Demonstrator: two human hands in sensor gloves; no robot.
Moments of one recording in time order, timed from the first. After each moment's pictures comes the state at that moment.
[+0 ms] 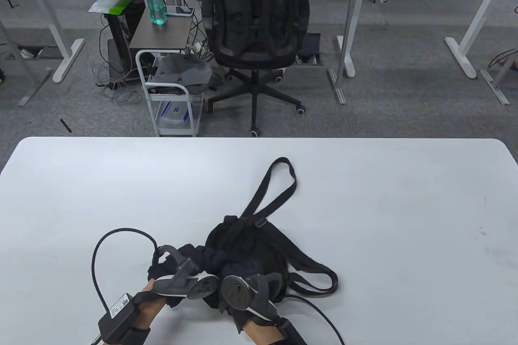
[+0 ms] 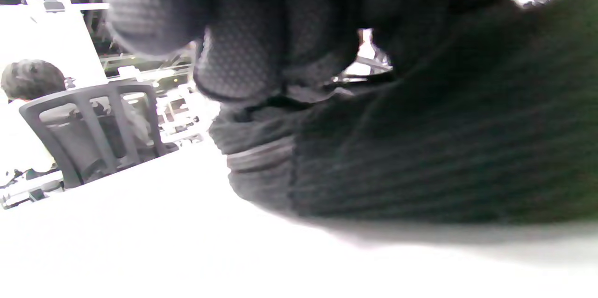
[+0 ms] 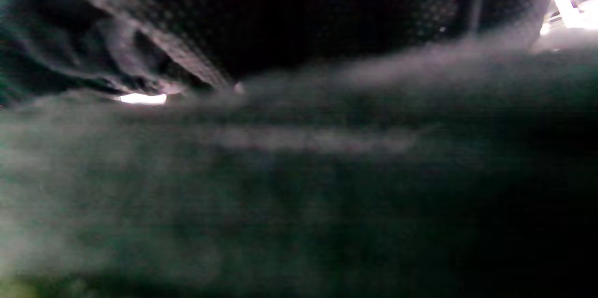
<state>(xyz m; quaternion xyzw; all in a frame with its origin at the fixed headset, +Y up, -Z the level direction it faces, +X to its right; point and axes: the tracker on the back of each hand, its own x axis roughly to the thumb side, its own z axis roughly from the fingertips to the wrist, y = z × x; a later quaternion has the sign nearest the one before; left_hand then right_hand) -0.187 -0.778 -0.341 0.10 -0.35 -0.12 0.92 -0.040 -0.759 -0.298 0.19 -0.18 0.95 0.20</state>
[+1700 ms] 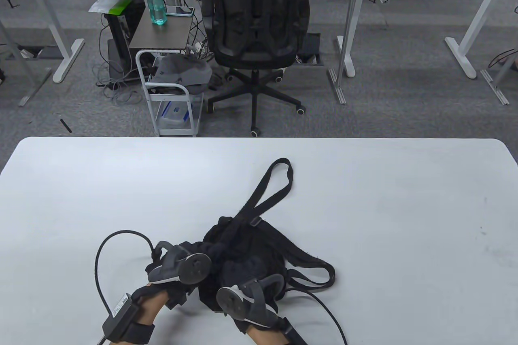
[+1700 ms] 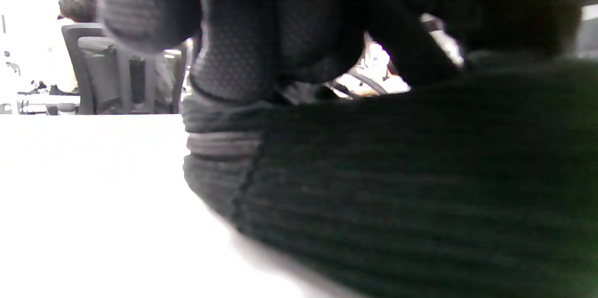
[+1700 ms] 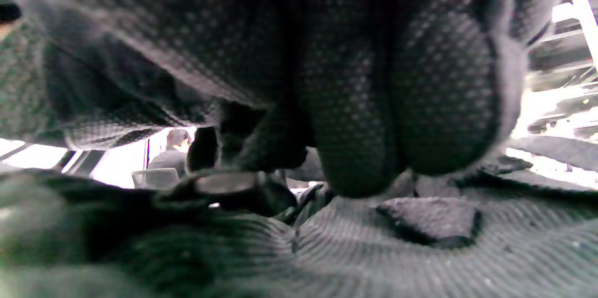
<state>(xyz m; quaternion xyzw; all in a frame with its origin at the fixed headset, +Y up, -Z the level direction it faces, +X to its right) -0.198 -0.764 -0.355 0.04 -0.30 0.03 0.95 -0.043 -0.731 -0.278 0.22 -0.24 0.94 0.12</state>
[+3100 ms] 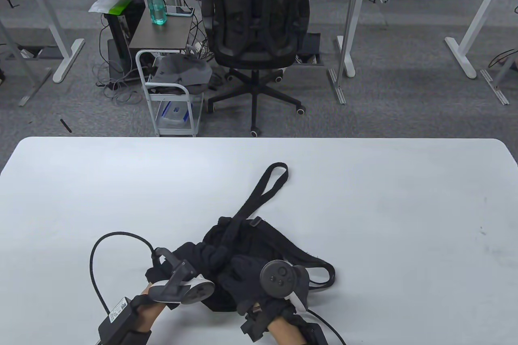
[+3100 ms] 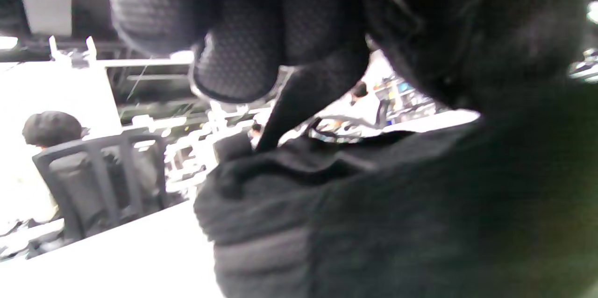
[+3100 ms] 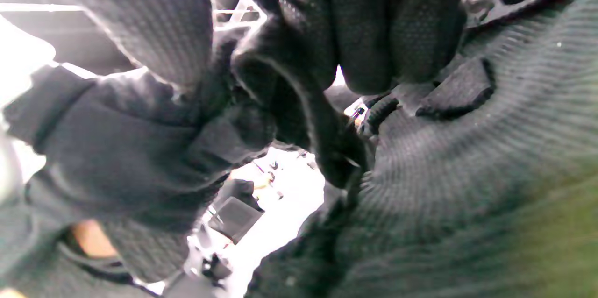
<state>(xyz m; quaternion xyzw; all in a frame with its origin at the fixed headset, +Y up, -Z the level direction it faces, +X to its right) -0.174 -0.743 -0.314 0.20 -0.37 -0.09 0.90 0.011 -0.745 -0.301 0.20 -0.03 0.87 0.45</state>
